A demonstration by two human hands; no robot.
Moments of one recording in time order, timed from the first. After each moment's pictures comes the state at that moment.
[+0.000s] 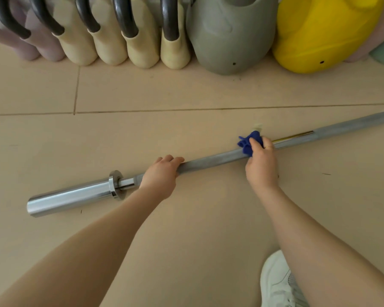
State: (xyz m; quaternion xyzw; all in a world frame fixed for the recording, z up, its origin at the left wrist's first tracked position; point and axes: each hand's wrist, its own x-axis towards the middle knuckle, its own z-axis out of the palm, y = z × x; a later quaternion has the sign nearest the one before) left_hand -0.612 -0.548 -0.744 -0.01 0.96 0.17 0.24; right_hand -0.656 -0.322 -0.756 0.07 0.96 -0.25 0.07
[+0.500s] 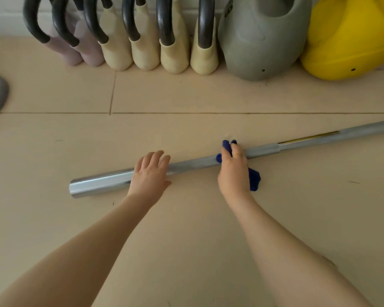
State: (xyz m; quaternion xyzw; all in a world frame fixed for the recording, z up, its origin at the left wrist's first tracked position) left_hand -0.573 -0.622 -0.730 -0.04 0.98 0.07 0.15; right_hand -0.625 -0.431 -0.758 -0.04 0.97 -0.23 0.10
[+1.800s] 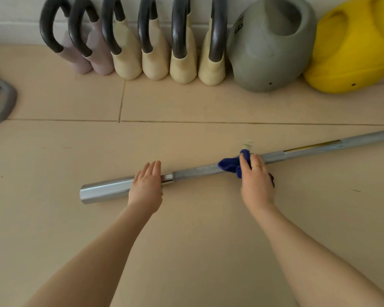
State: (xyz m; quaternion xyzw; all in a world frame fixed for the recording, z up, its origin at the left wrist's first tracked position) left_hand -0.567 -0.648 -0.725 -0.14 0.96 0.13 0.20; right_hand -0.625 -0.406 -0.751 -0.04 0.99 -0.12 0.08
